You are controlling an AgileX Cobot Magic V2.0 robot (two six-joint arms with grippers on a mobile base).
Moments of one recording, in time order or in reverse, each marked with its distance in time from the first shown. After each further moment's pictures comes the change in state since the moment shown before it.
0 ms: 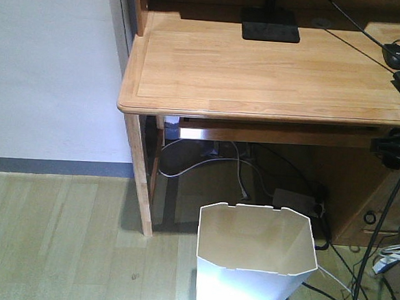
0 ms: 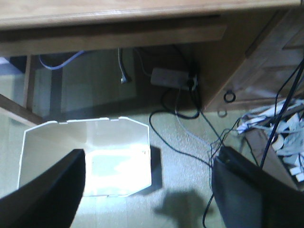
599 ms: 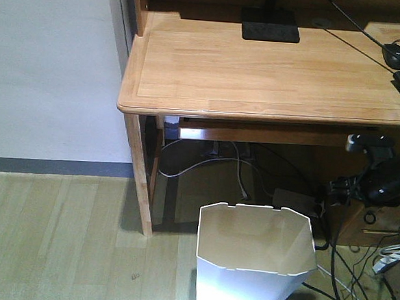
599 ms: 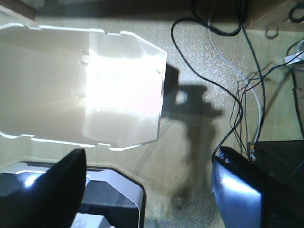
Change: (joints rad) left arm 0.000 0.000 0.000 0.000 0.000 0.000; right arm -0.047 0.723 -0.175 0.274 -0.108 -0.436
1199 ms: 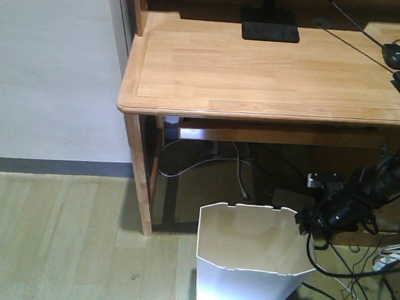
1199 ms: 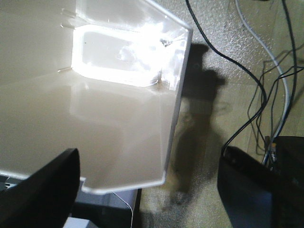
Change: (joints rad) left arm 0.000 0.000 0.000 0.000 0.000 0.000; right arm 0.058 0.554 -0.297 0.032 -0.111 -0.052
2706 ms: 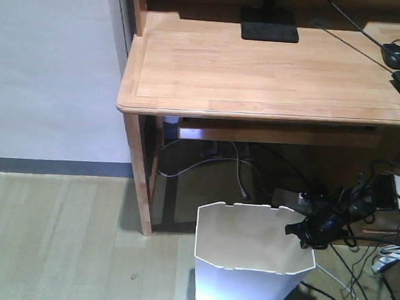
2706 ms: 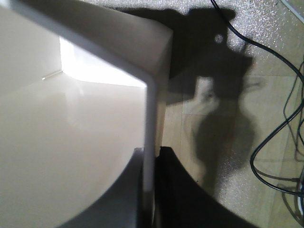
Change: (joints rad) left arm 0.000 0.000 0.000 0.000 0.000 0.000; right arm -0.037 0.465 -0.544 -0.005 0.186 0.070
